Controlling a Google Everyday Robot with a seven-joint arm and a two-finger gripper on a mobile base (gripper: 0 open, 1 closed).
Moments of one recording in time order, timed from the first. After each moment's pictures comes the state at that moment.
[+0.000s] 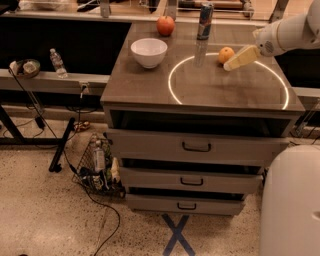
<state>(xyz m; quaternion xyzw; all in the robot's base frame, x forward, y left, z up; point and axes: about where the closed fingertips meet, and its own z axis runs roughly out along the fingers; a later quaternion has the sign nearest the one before) 0.796 -0.281 0.897 -0.41 0.79 0.08 0.45</state>
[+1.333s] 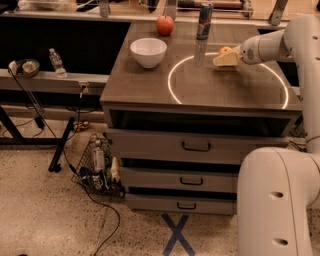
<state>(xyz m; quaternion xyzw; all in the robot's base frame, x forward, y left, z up) 0.849 -0.263 0.849 -0.30 0.81 0.16 0.47</state>
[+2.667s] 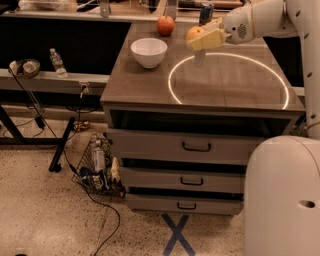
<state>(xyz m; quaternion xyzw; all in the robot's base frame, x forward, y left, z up) 0.743 -0.127 0.960 -0.48 0.68 0.31 0.46</state>
